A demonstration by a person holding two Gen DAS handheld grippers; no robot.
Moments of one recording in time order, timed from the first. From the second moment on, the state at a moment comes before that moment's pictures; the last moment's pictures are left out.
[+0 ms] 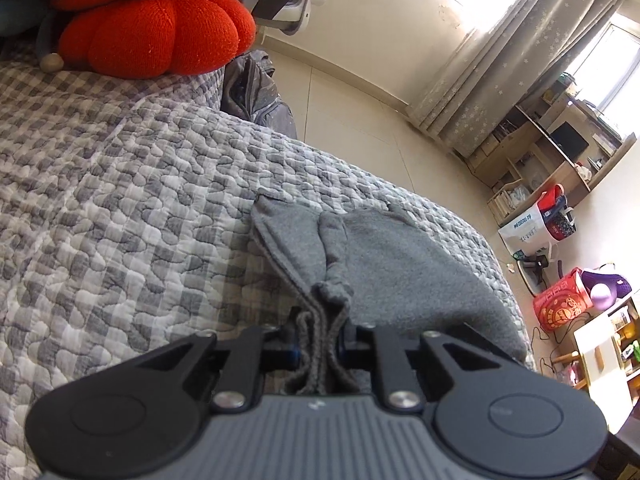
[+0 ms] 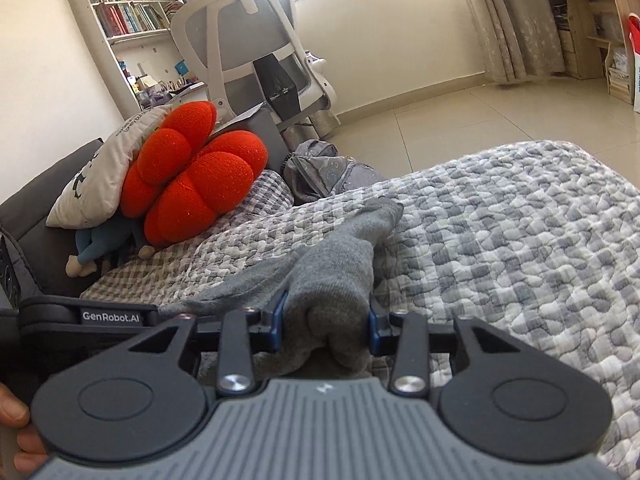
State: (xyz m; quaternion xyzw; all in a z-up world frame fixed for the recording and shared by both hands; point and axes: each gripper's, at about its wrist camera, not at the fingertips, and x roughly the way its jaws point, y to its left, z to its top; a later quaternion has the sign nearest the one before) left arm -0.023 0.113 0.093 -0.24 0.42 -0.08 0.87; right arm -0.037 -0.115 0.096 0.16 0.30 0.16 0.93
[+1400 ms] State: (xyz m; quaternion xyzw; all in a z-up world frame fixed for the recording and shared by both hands) left arm -0.094 0.089 0.212 -0.23 0.32 0.00 0.92; right arm -0.037 -0.105 0.229 0.07 0.30 0.25 0.92
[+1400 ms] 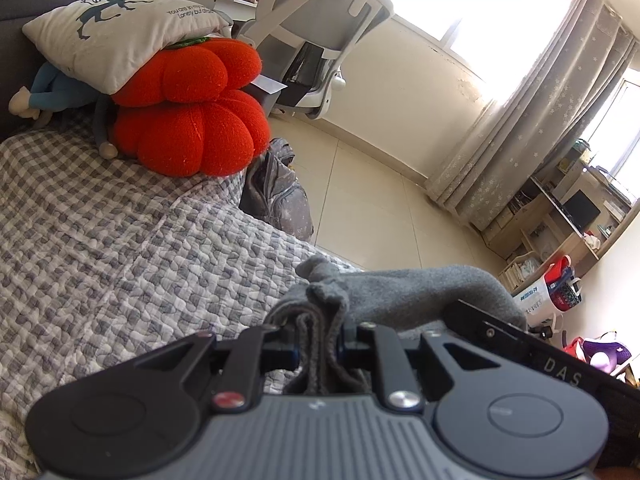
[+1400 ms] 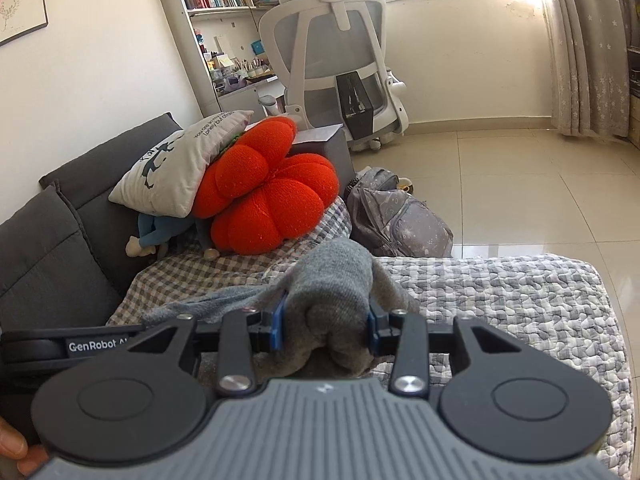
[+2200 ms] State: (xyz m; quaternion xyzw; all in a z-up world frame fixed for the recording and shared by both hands) left arm -0.142 0.306 0.197 -0.34 0.23 0.18 0.89; right arm -0.015 0.169 0.233 -0.11 0.29 0.41 0.86
